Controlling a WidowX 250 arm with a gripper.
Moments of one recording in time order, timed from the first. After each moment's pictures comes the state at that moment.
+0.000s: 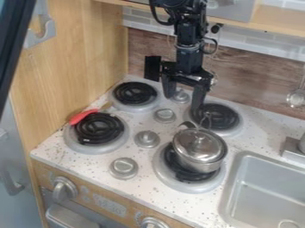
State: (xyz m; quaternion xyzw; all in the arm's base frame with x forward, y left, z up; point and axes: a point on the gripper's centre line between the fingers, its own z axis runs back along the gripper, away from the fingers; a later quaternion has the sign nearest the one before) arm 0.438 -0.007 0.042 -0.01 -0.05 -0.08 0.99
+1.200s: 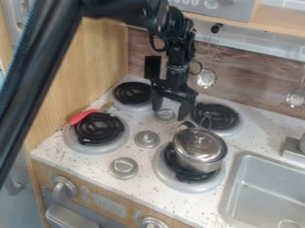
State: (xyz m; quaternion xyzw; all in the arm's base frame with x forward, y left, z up) arm 0.469 0.027 -0.019 0.02 -0.01 -0.03 1.00
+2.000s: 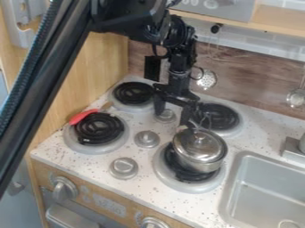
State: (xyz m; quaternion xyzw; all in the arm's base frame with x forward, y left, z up) arm 0.475 0.010 -0.027 0.01 -0.02 -0.05 1.00
